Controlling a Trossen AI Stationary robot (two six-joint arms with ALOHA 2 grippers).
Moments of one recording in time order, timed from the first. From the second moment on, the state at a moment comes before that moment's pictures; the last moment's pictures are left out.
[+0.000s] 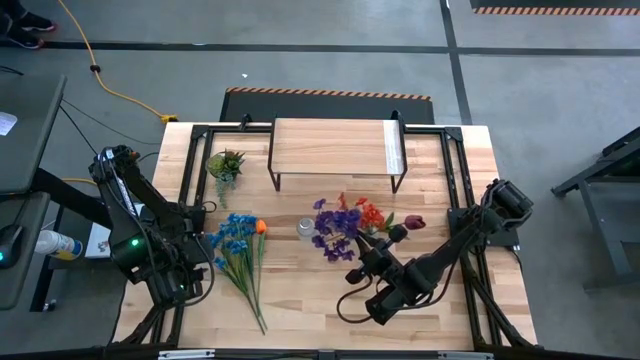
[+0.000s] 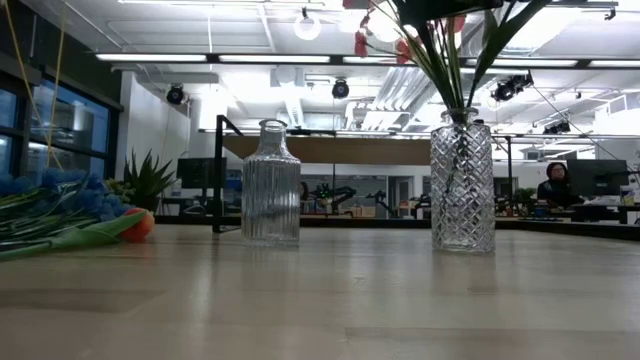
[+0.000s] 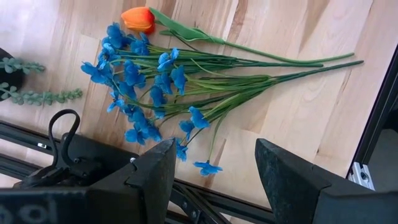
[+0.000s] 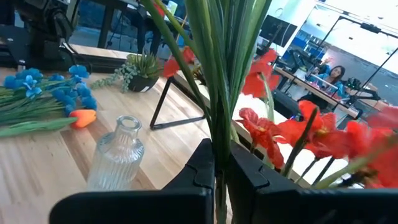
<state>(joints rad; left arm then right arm) -1.01 1.29 1.33 -1.55 -0.30 -1.29 0.65 1.79 1.26 -0.68 1.44 0.82</state>
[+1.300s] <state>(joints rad) -1.01 1.29 1.33 -1.54 -0.33 -1.31 0.64 1.79 1.26 -0.69 1.40 0.83</state>
